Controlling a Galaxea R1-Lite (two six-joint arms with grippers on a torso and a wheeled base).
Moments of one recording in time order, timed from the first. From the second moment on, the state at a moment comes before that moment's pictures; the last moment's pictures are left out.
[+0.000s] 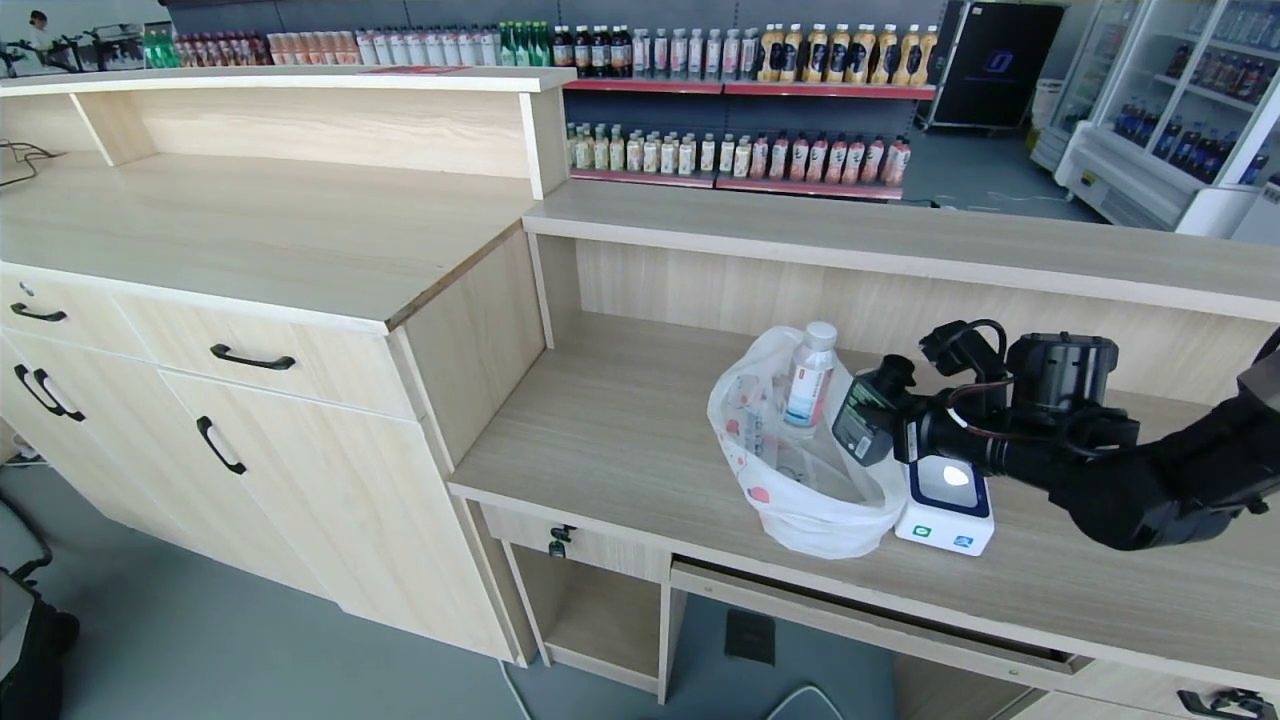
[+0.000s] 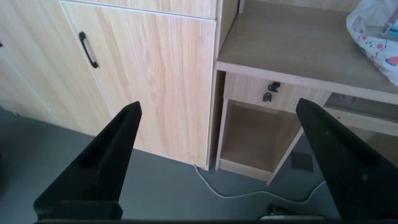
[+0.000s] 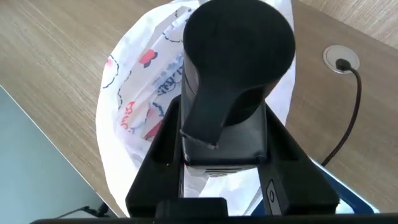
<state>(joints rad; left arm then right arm) 0.00 0.00 0.00 0.00 0.00 0.00 0.11 2.03 -0.87 -0.90 0.29 -0.21</state>
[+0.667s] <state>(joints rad) 0.00 0.00 0.00 0.00 0.00 0.00 0.16 2.15 -0.92 -0.92 0.29 -0.21</state>
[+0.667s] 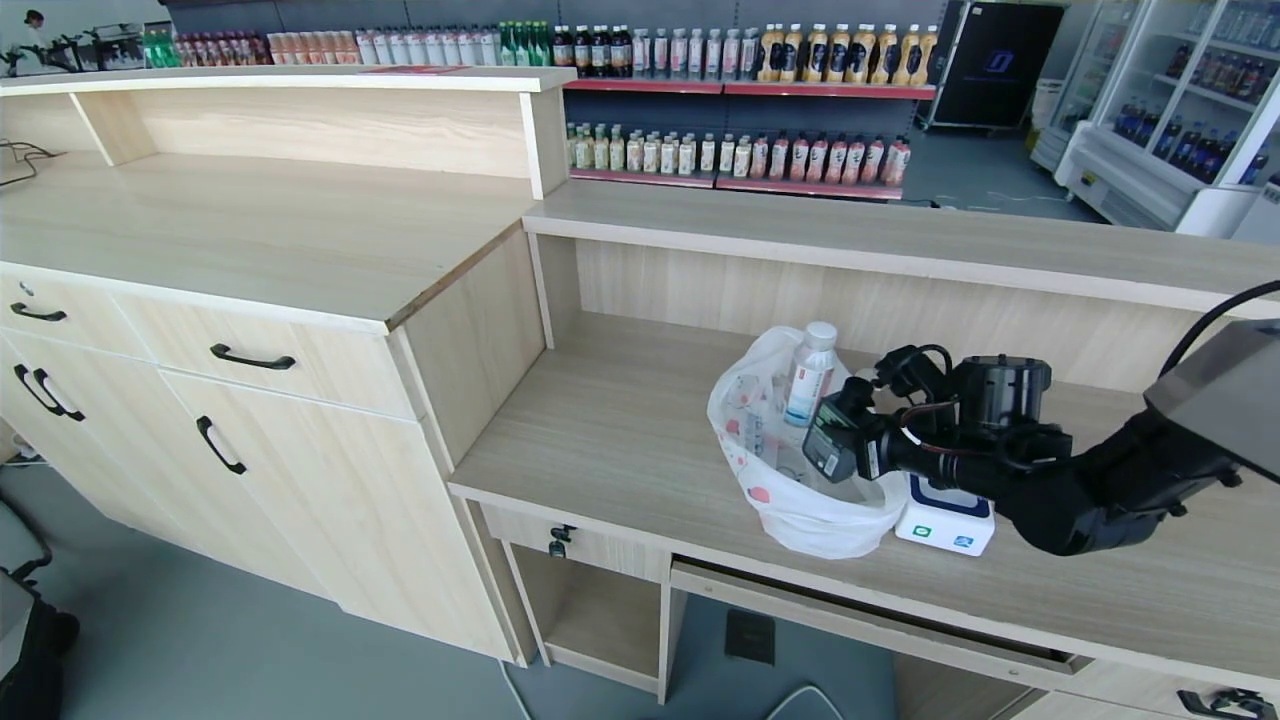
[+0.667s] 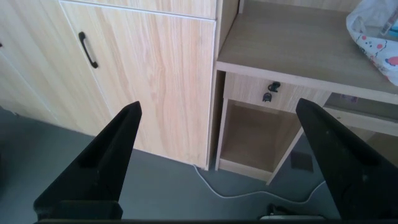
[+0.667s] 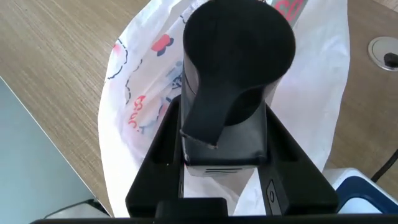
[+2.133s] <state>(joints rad) 0.00 0.00 0.00 0.00 0.00 0.00 0.13 2.23 -0.88 -0.95 0.29 -0.27</state>
